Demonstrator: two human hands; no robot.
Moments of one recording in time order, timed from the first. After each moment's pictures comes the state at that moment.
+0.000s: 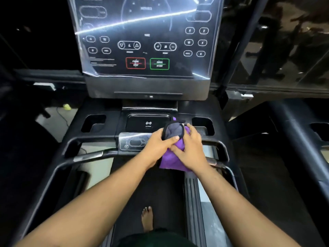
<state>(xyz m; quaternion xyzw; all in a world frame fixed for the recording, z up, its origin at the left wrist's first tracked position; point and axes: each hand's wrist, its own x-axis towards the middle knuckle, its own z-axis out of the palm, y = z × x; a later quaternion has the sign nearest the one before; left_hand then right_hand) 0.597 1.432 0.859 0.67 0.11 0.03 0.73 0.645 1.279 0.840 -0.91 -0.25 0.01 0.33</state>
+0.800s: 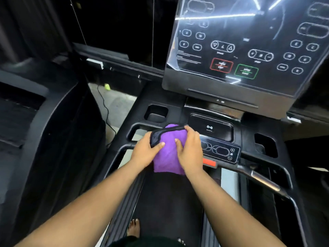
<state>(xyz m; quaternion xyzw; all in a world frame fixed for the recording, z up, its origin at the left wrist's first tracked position) 0.443 1.675 0.805 0.81 0.29 0.14 0.49 0.544 1.523 0.818 -0.91 -0.25 -0.03 0.33</state>
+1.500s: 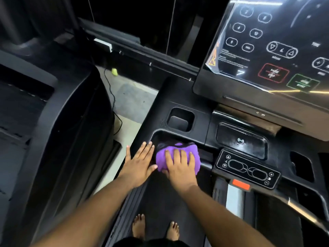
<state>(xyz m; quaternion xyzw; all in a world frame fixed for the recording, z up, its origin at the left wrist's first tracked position) 0.386 1.785 0.726 0.97 0.19 -0.12 0.12 0.501 1.622 0.748 -0.87 -0.46 0.07 -0.15</state>
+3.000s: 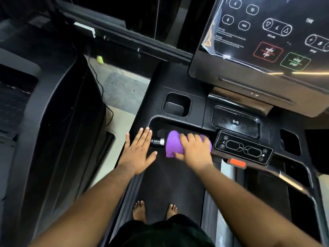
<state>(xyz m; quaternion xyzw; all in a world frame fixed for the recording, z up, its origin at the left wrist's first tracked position) 0.381 1.792 0.710 0.98 0.17 -0.07 0.13 0.538 1.597 0.764 -0.89 -0.42 0.06 -0.14</state>
